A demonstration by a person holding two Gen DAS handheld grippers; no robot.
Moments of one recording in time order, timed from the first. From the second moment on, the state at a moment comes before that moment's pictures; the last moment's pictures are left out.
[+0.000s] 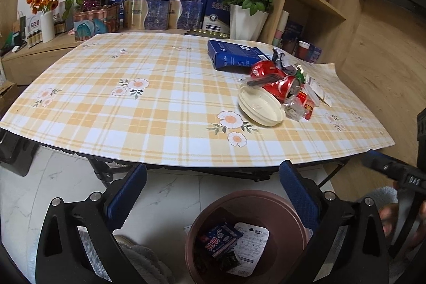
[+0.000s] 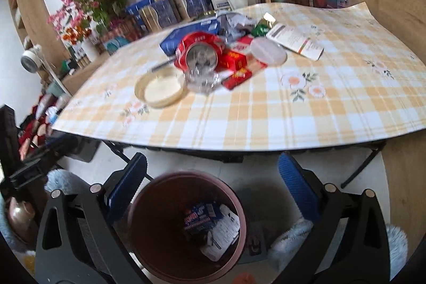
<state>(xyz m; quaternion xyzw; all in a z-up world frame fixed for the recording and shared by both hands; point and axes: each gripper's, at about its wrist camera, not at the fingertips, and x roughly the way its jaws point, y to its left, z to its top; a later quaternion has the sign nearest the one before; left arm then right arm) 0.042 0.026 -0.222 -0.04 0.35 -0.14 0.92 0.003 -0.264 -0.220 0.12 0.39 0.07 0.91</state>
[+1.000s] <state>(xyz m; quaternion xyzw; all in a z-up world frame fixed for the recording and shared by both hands) 0.145 -0.071 -0.230 0.13 0.43 -0.22 0.87 0.055 -0.337 -0.202 0.11 0.39 -0.01 0.91</state>
